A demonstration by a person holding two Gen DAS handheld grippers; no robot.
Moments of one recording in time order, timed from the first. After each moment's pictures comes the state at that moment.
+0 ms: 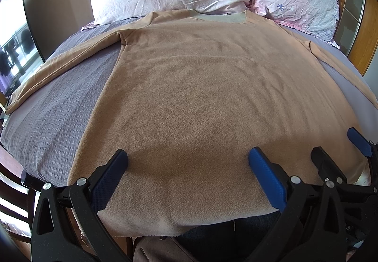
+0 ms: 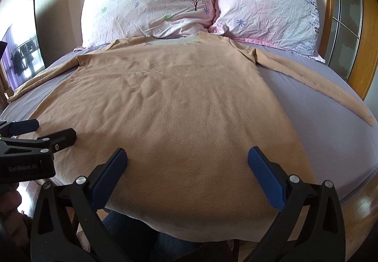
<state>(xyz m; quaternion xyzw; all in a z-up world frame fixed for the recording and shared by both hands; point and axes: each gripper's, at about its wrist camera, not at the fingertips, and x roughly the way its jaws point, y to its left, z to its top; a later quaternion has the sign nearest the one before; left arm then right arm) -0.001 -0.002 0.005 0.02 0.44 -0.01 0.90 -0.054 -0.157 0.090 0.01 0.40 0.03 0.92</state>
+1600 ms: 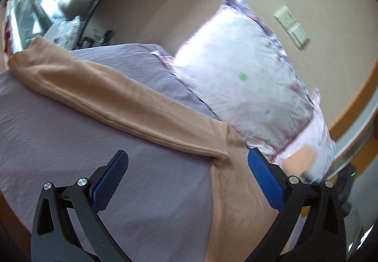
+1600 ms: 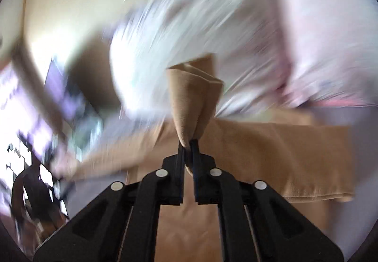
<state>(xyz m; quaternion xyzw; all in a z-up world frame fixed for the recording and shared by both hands) 0.055 0.272 0.032 -0.37 0.24 0.01 0.90 0.249 -0.098 0.130 0.08 0.48 0.27 0.83</state>
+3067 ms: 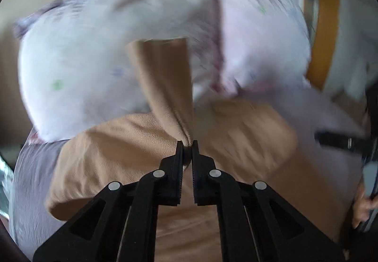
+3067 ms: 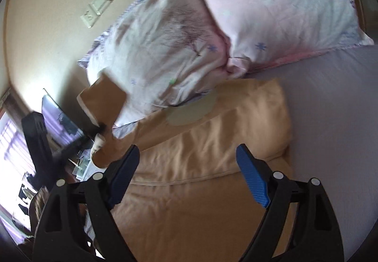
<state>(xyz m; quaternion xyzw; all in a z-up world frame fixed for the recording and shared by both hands) 0.197 -0.059 0.086 0.12 0.33 -0.19 0.92 0.181 -0.283 0.132 0.27 0.40 0.13 0.87</state>
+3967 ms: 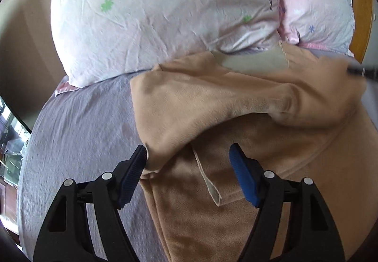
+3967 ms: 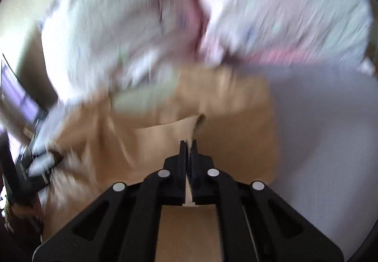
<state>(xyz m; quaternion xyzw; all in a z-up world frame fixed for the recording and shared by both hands) 0.212 0.062 0.034 0.10 0.40 -0.06 0.91 0.237 -0.274 0.116 0.14 0.40 0.04 0.91</state>
